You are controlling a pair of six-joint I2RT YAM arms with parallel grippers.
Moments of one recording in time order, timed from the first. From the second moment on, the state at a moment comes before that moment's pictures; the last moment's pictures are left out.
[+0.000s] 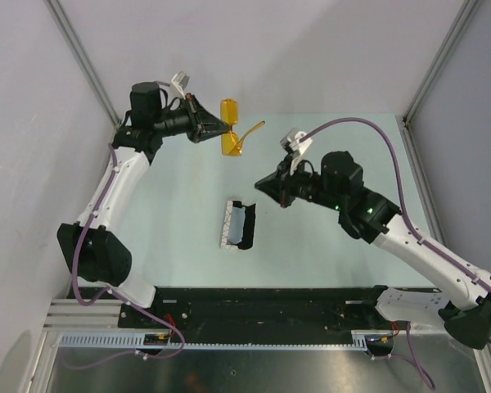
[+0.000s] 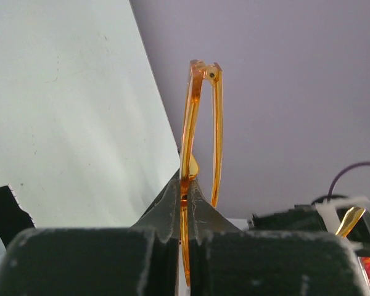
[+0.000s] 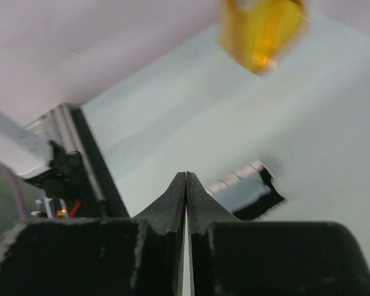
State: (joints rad) left arm -0.18 1.57 1.59 -0.35 0.90 -0.88; right arm 0.77 1.13 1.19 -0.23 -0.25 0.20
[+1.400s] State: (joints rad) left arm -0.23 1.40 1.40 -0.33 1.10 -0.80; right arm 0.77 1.35 1.23 0.28 -0.43 0.24
